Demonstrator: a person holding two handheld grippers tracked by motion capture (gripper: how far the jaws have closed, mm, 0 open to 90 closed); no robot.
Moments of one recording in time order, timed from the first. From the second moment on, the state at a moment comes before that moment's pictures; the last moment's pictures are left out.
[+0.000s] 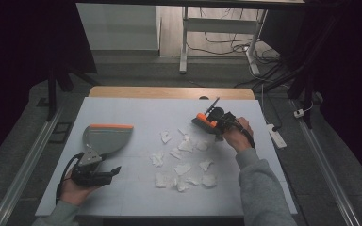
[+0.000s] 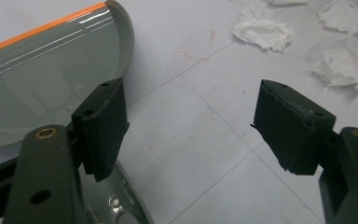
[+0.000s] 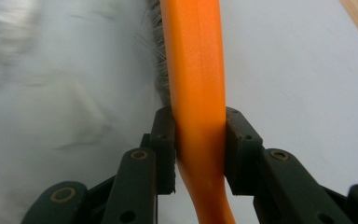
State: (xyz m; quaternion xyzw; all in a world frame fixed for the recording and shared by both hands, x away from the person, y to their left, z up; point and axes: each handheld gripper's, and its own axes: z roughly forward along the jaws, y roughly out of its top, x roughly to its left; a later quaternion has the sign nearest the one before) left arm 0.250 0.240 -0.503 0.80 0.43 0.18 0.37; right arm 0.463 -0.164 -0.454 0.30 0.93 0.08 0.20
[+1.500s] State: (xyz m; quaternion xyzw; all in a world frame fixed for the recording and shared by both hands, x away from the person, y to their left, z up) left arm 0.251 0.242 -0.506 0.80 0.44 0.19 0.37; right arm 0.453 -0.109 -0.455 0.16 0.96 0.09 0.19
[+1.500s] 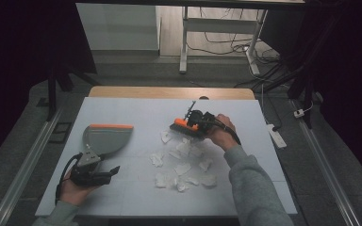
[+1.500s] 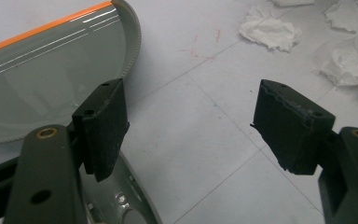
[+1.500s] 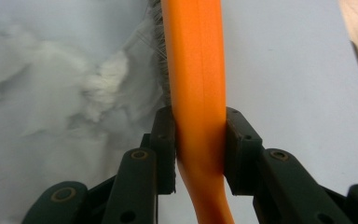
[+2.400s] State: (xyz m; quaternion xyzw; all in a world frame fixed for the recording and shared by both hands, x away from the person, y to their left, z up) left arm 0.253 0.248 -0.509 0.80 0.44 0.19 0.37; right arm 0.493 -0.060 -0.459 0.15 0.96 0.11 0.22
